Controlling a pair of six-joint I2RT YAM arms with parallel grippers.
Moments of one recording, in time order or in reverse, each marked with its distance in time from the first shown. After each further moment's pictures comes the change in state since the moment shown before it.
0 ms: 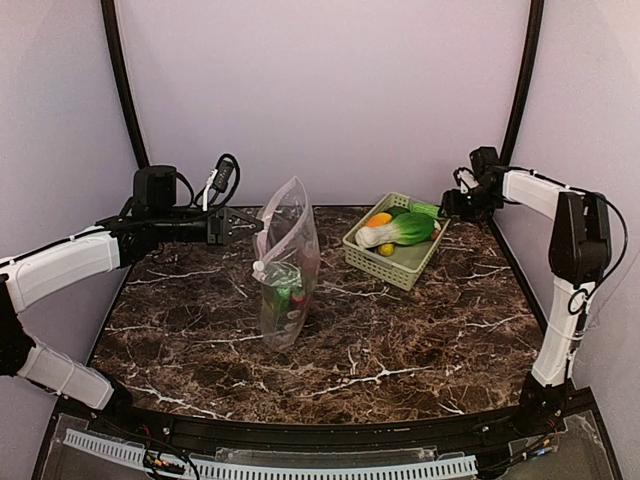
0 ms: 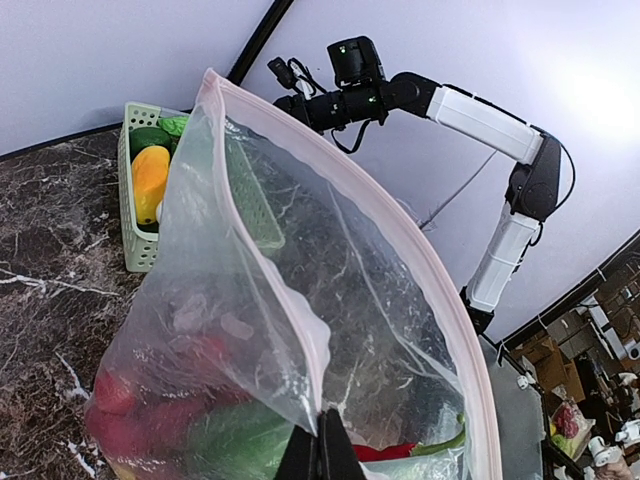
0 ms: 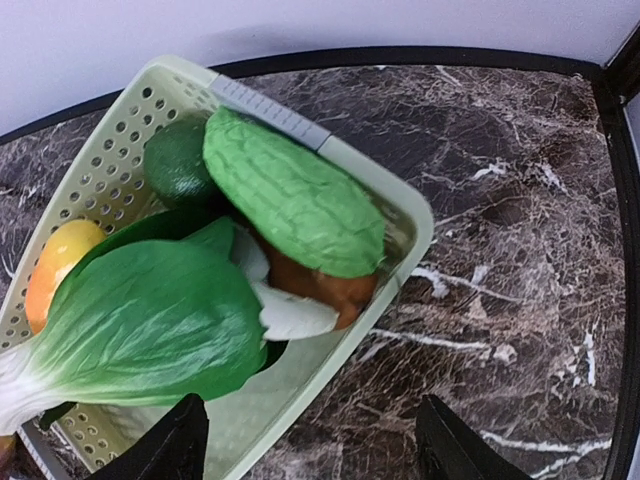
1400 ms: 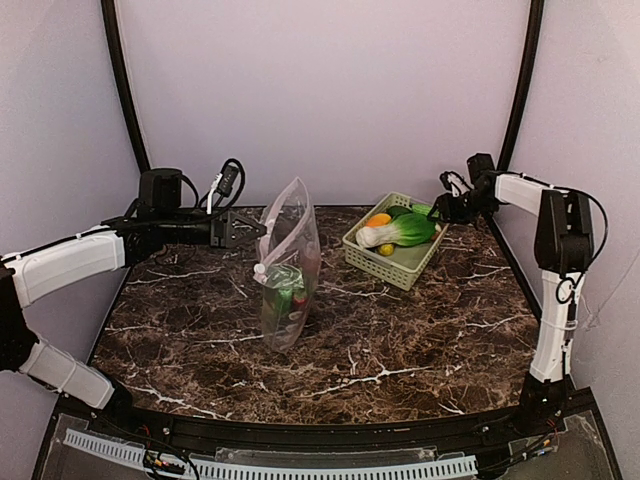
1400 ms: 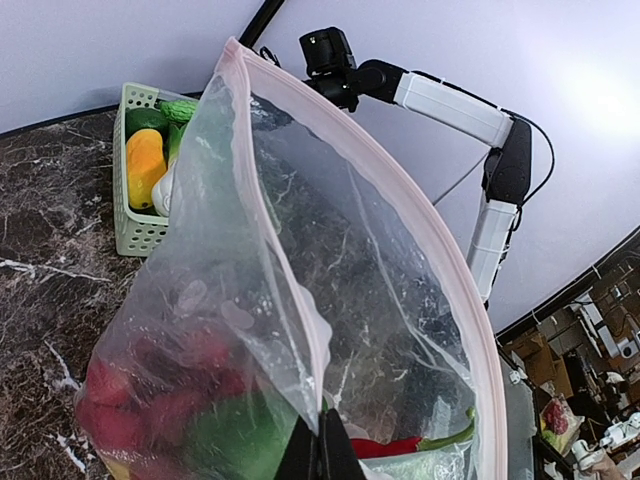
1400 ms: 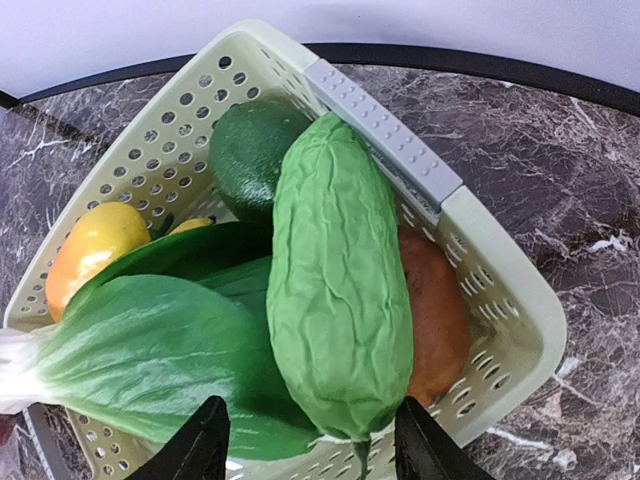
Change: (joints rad) left arm 0.000 0.034 0.000 0.000 0.025 -0.007; right arm -0.051 0.213 0.168 0.005 -0.281 -0.150
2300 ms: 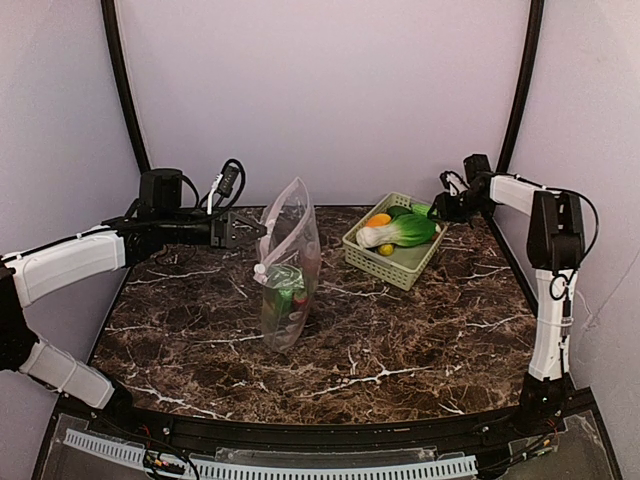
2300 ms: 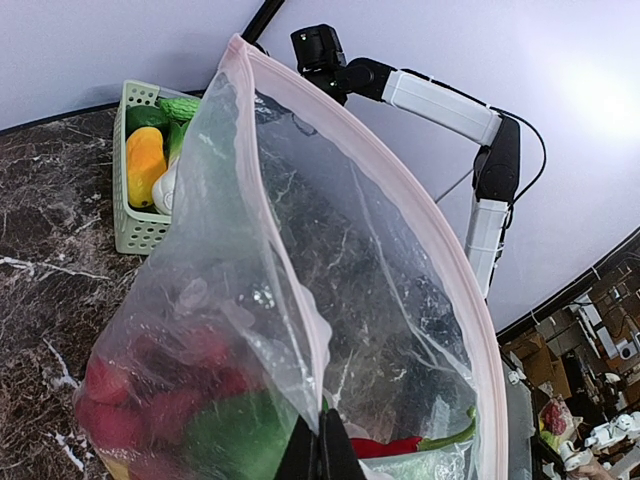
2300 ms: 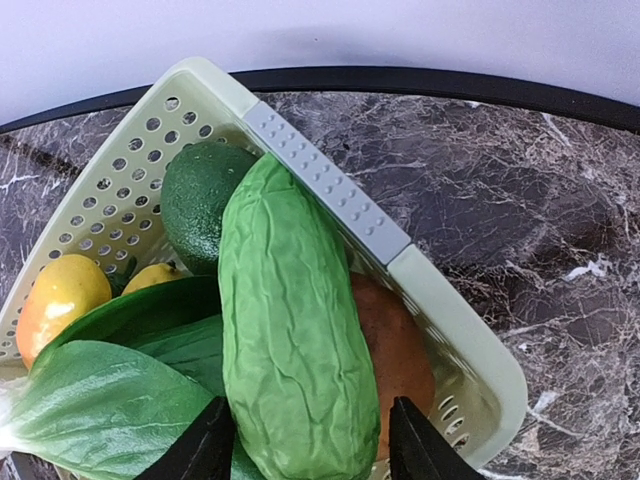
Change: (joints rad) left arm 0.000 0.003 0.000 0.000 0.001 -0.005; right arm 0.004 0.062 0.065 0.031 0.058 0.043
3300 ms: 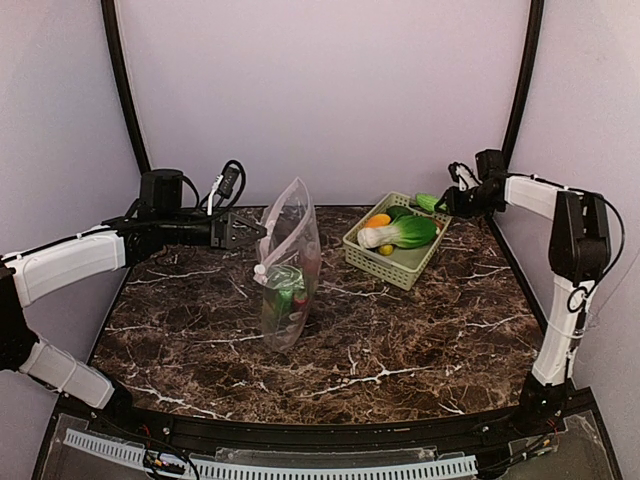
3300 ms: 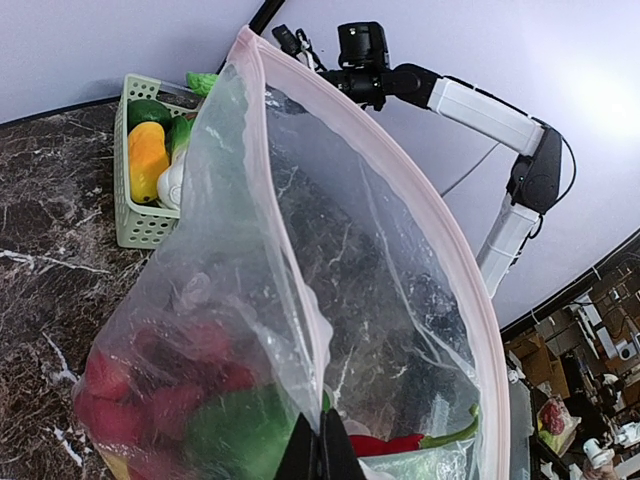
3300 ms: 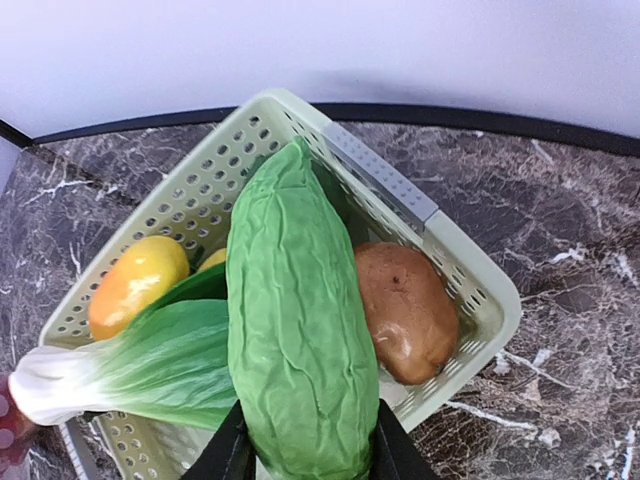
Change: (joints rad) left arm 0.000 0.000 0.000 -0.014 -0.002 0.001; right arm 0.000 -0.204 -0.237 0.125 -0.031 0.026
